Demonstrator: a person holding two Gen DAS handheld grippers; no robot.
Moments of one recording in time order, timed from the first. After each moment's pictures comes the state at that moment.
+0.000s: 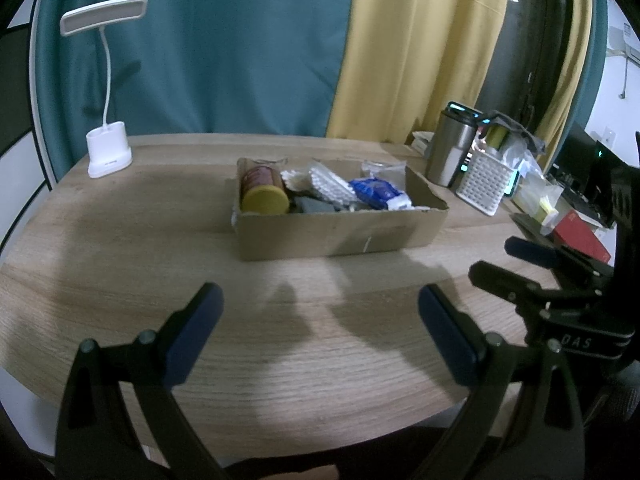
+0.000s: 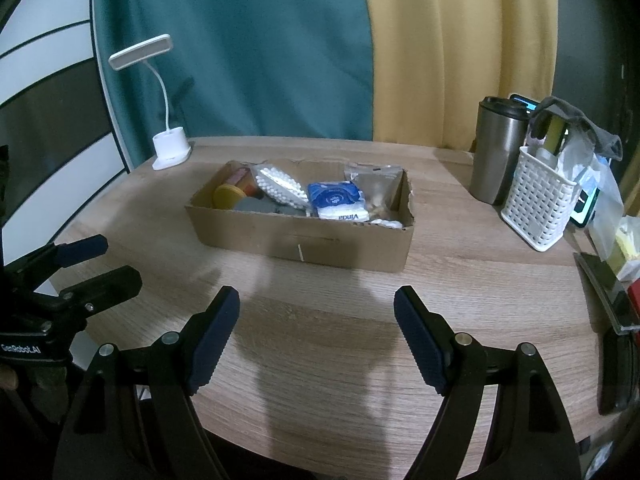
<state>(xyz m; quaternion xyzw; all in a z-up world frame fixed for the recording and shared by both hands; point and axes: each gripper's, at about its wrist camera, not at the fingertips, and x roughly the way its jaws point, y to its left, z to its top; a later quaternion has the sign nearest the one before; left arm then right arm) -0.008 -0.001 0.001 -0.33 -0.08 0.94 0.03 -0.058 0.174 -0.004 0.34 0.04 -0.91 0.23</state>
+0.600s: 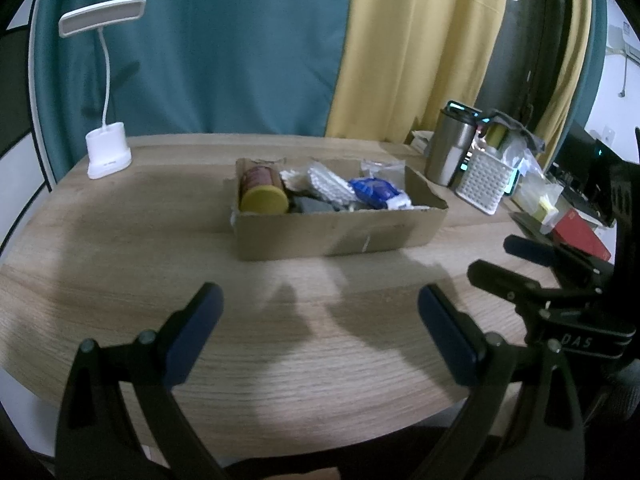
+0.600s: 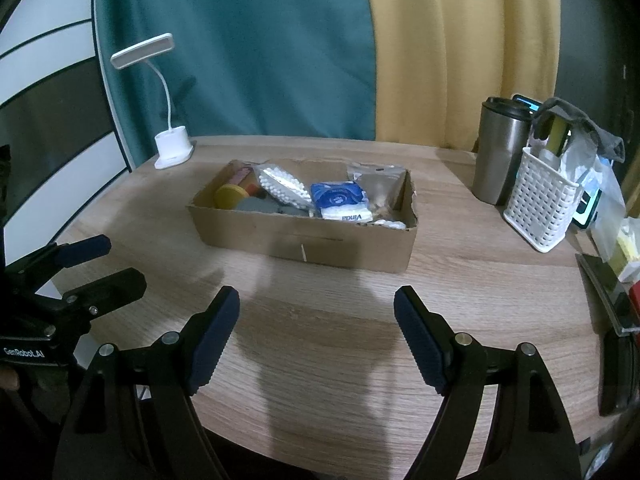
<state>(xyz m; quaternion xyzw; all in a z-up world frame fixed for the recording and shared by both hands) -0.007 0.000 0.002 -0.33 -0.08 0.94 0.03 -0.059 0.173 -0.004 0.34 0.05 -0.91 0.23</state>
